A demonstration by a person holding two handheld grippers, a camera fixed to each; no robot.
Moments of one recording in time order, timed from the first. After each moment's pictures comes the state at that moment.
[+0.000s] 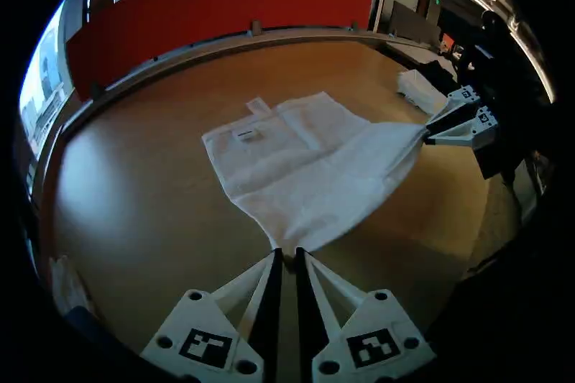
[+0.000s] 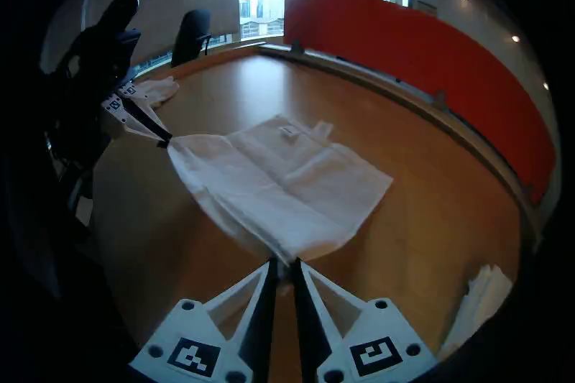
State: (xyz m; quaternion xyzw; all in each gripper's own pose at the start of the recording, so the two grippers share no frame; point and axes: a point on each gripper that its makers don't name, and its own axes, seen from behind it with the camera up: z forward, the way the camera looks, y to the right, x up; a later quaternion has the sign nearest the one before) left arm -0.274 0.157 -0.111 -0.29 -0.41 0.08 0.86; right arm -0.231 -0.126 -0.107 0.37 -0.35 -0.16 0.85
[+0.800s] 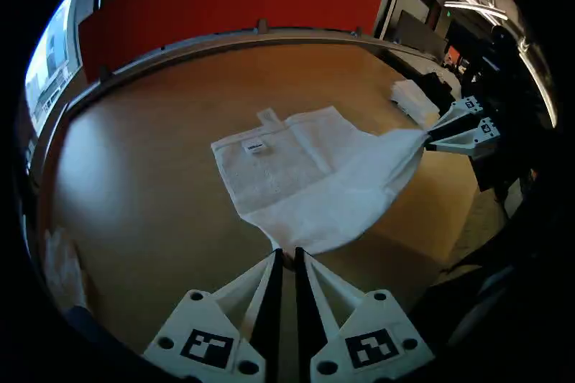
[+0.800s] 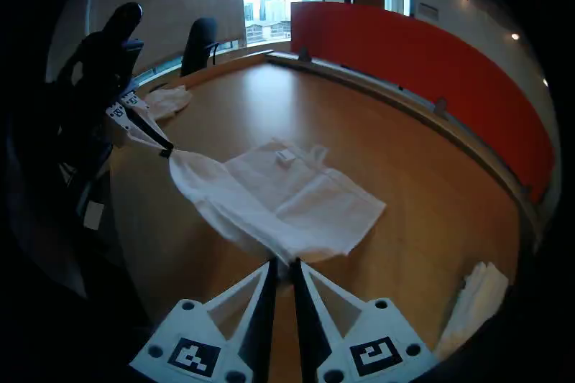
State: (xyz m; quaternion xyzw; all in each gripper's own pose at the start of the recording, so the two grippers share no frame) left arm -0.247 0.157 -0.148 -0.28 -0.43 0.04 0.86; right arm -0.201 -0.131 -0.135 0.38 -0.35 -0.15 0.85
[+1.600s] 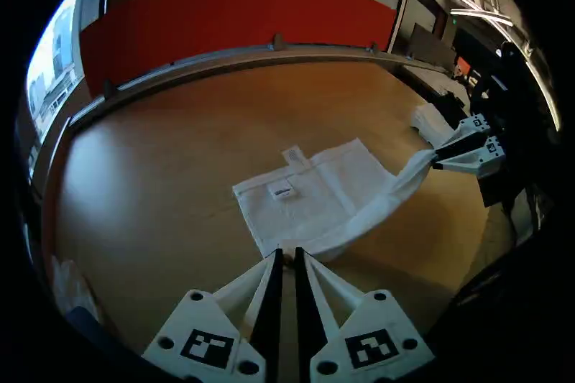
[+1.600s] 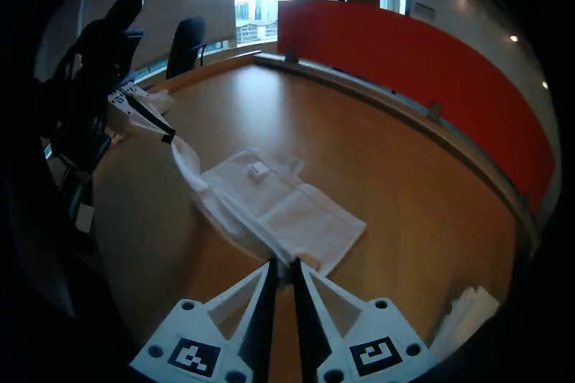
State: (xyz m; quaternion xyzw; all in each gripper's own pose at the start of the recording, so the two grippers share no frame) left arm -0.233 0.154 -0.058 -0.26 -0.41 0.04 0.87; right arm -0.200 -0.128 -0.069 0.36 -0.35 -0.16 0.85
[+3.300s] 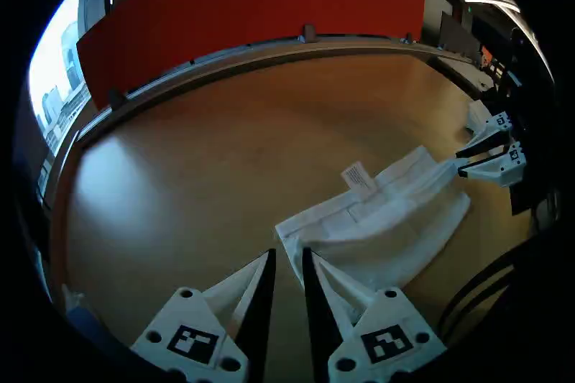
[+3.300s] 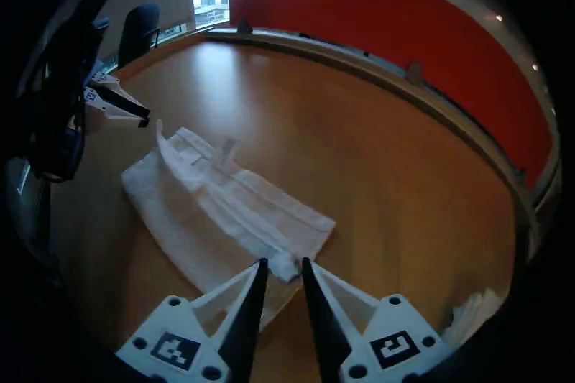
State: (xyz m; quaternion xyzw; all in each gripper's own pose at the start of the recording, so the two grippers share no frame) left arm -0.292 0.148 0.043 -0.20 -0.40 0.09 0.89; right arm -0.266 -0.101 0.014 0.28 -0.40 -0.16 0.86
